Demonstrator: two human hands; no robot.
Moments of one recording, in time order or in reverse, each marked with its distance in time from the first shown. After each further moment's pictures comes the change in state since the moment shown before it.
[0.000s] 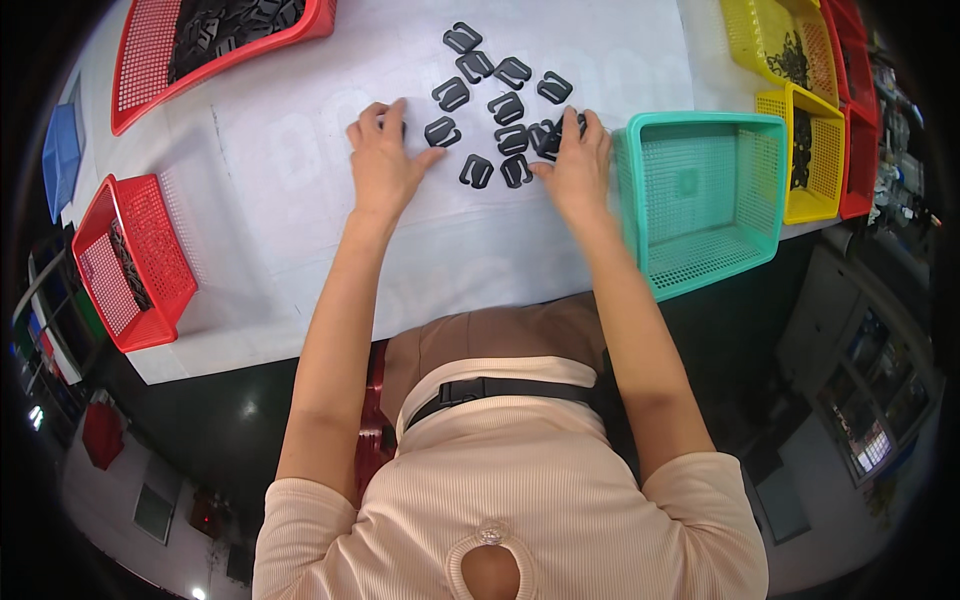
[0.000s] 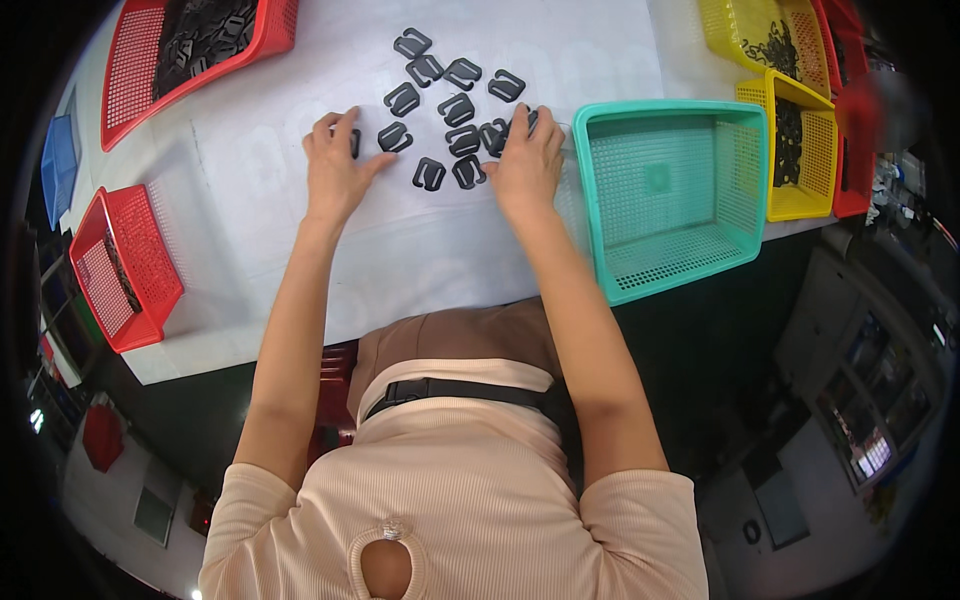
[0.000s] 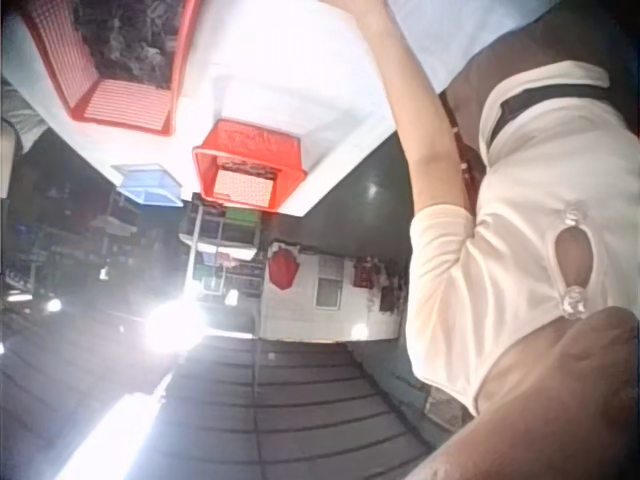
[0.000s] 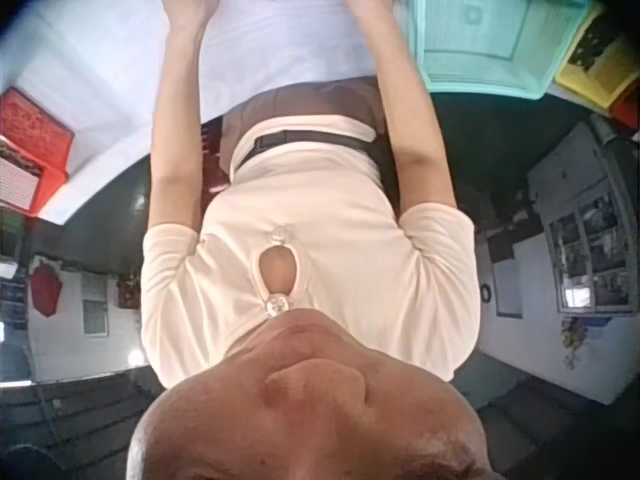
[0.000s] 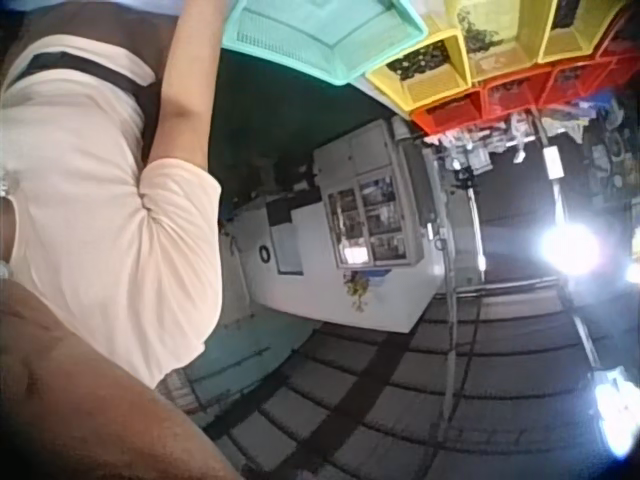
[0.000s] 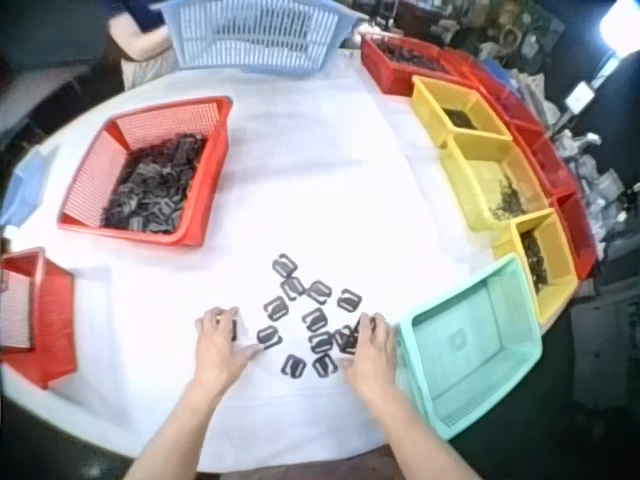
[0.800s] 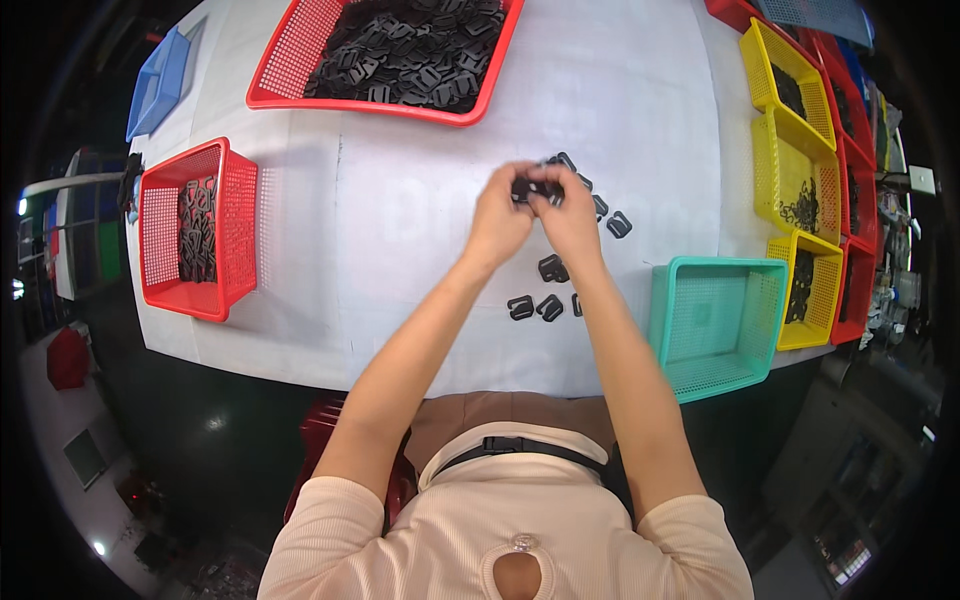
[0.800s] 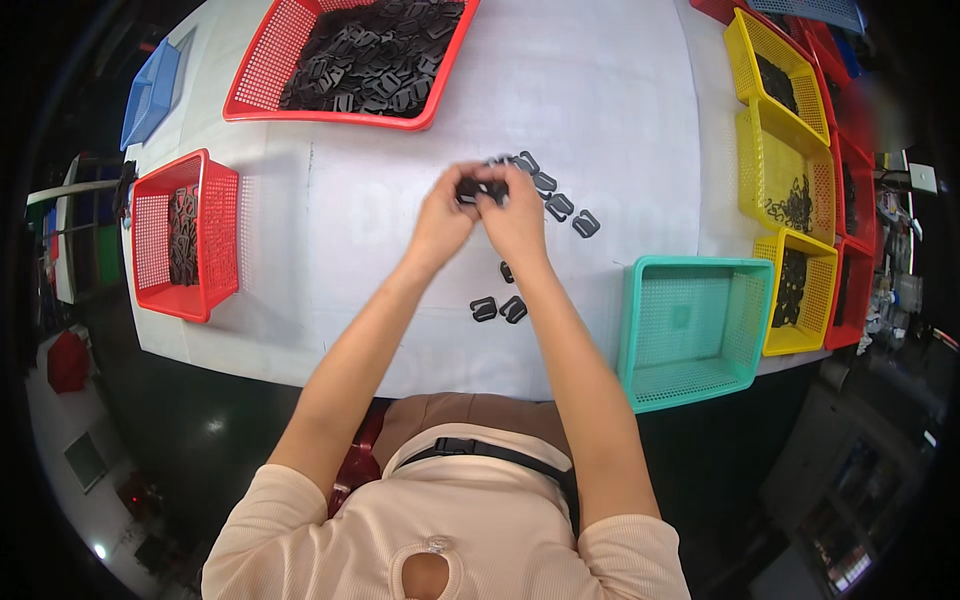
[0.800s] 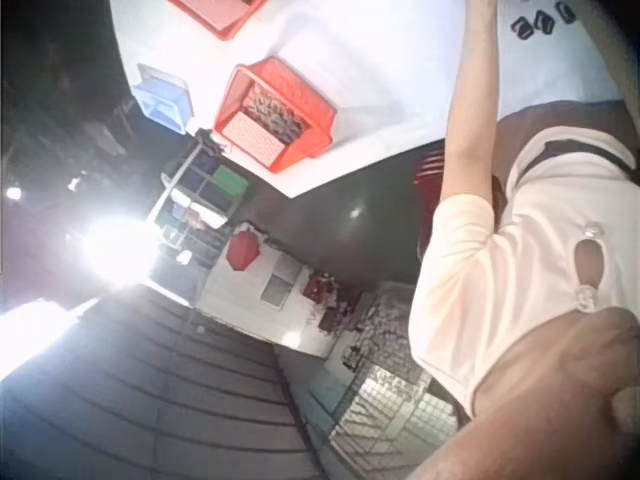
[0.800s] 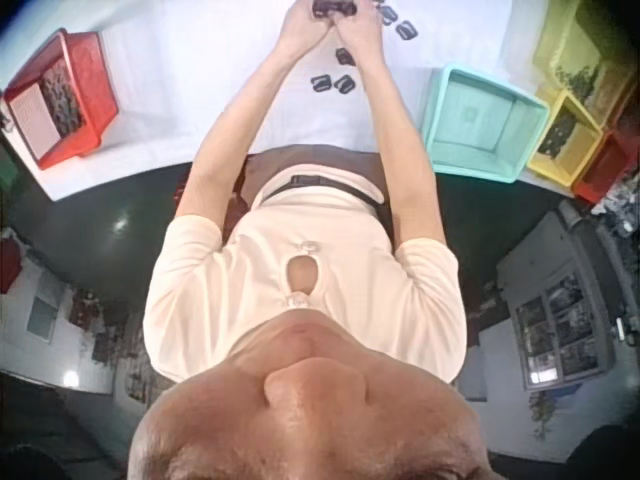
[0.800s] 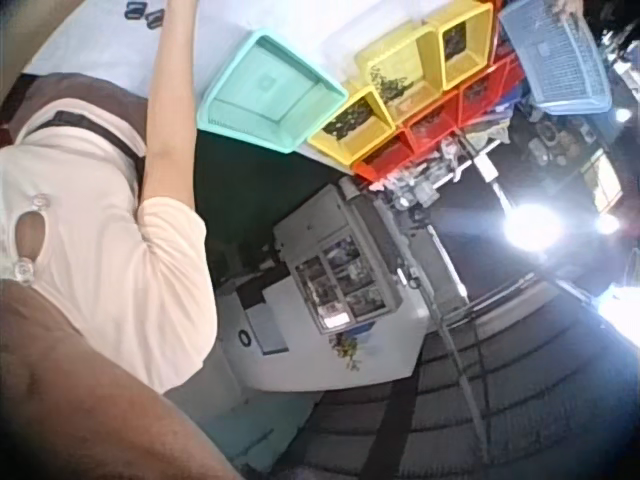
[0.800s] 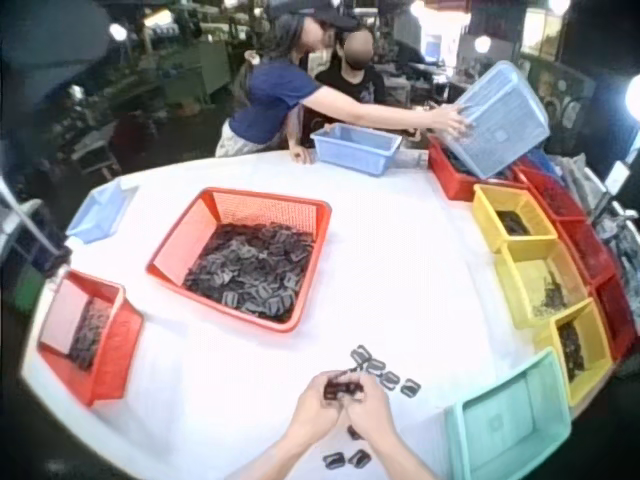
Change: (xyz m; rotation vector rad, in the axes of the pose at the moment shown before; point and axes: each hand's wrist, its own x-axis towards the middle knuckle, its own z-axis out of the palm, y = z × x) left_hand 0.041 0.028 -0.032 -0.898 0.074 -0.087; right_hand 0.056 -0.122 -0.005 0.754 -0.046 -0.274
